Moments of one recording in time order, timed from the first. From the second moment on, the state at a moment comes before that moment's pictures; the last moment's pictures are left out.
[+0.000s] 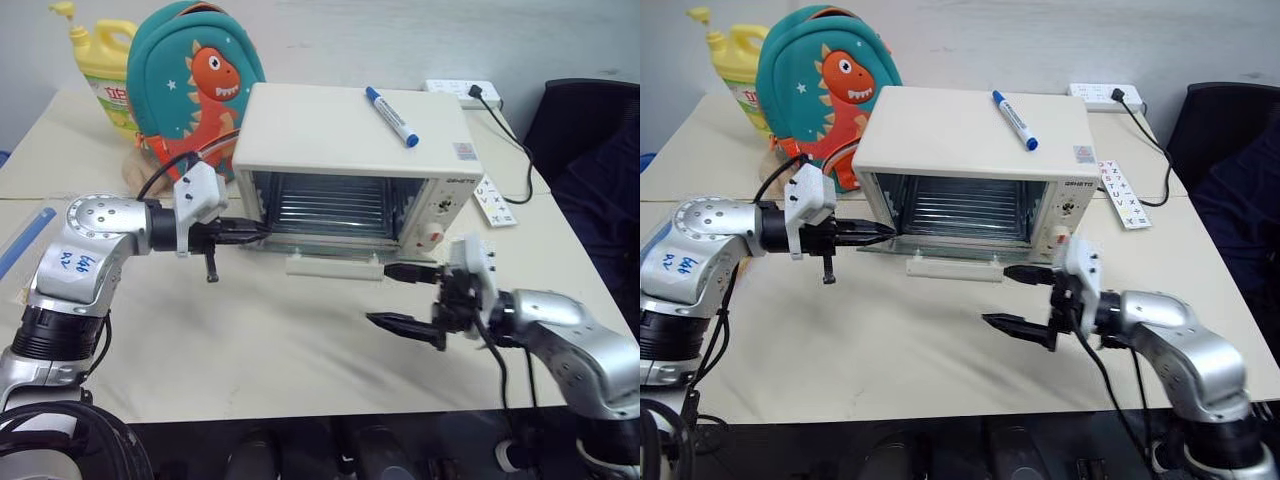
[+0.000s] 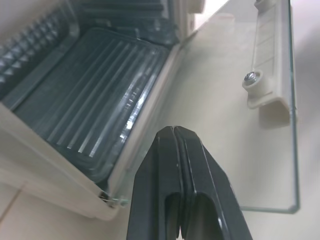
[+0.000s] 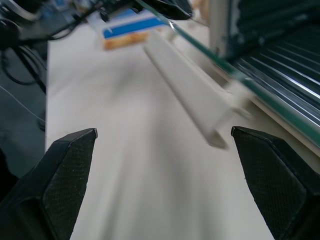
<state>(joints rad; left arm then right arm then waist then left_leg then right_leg) -0.66 0.84 -0.08 -0.02 -0.40 0.41 -1.08 -0.15 -0.72 -0.14 -0.52 0.69 0.68 0.95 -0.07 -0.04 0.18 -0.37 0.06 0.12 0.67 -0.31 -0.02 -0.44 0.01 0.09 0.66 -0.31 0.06</state>
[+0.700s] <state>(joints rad) -0.24 0.86 -0.02 -0.23 -0.29 0.37 -0.96 -0.36 -0.89 -0.29 -0.43 1.00 0.74 1.08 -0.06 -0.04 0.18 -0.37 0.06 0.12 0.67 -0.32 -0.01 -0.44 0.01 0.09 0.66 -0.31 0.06</state>
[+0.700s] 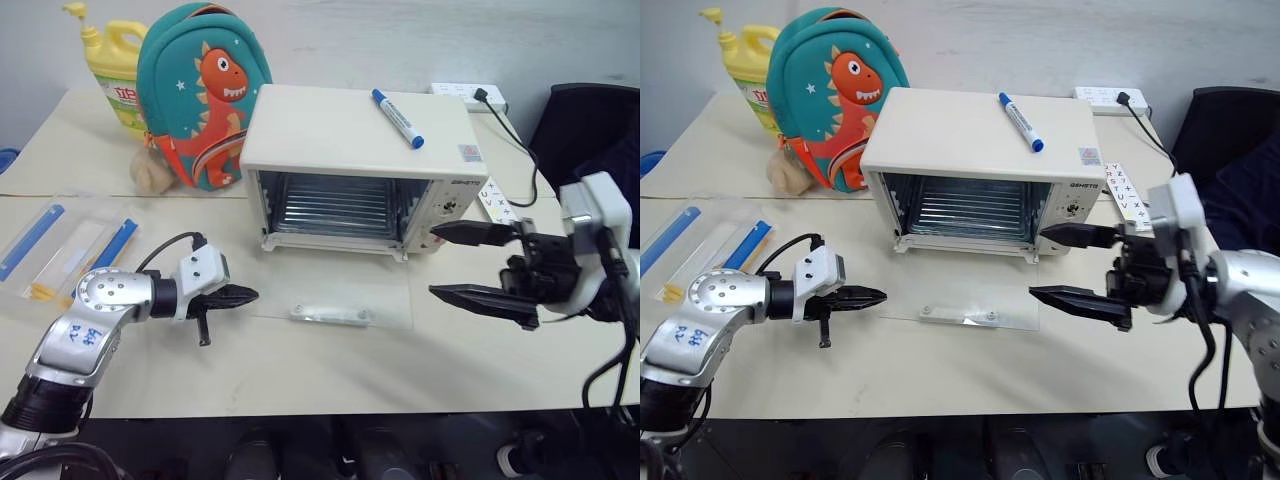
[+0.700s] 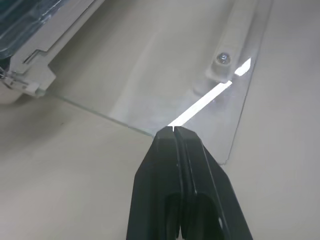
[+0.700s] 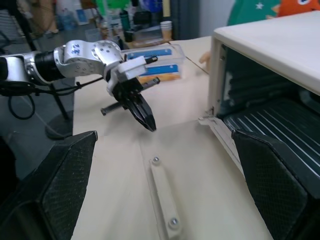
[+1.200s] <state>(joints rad) 0.49 0.49 0.89 -0.67 -0.61 0.79 -0.61 -0.71 -0.76 0.07 -0.07 0.74 0.65 1.27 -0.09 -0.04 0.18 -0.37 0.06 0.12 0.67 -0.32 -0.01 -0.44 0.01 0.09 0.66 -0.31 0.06</state>
